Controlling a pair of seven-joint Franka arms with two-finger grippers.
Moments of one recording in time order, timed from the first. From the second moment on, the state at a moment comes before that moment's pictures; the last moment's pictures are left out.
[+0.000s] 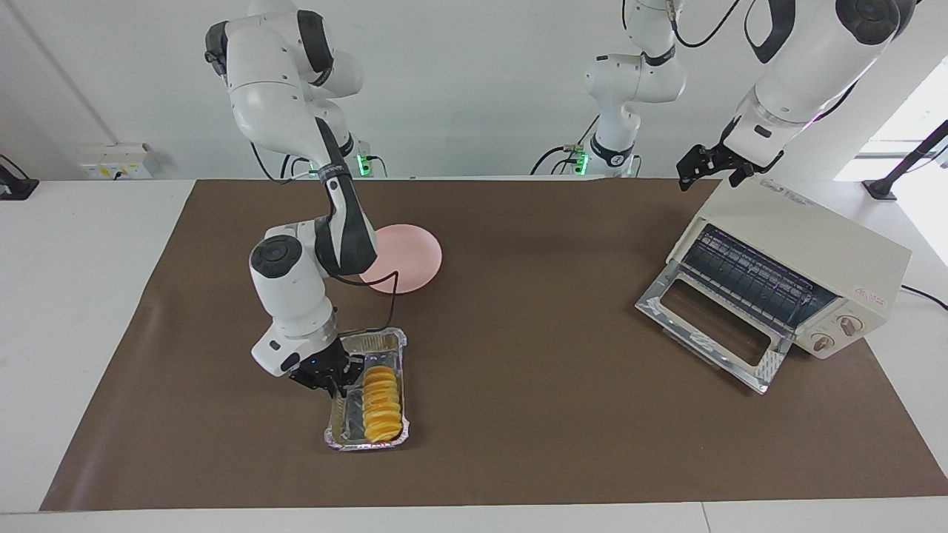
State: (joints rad) left arm -0.22 -0.04 0.10 -1.63 -0.01 1.39 -0.12; right arm 0.08 0.59 0.10 -1.56 -0.06 2.35 0.12
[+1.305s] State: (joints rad) left arm -0.22 -0.04 0.10 -1.63 -0.01 1.39 -0.12; right arm 0.19 0.66 0.10 -1.42 -0.19 2.23 0.19
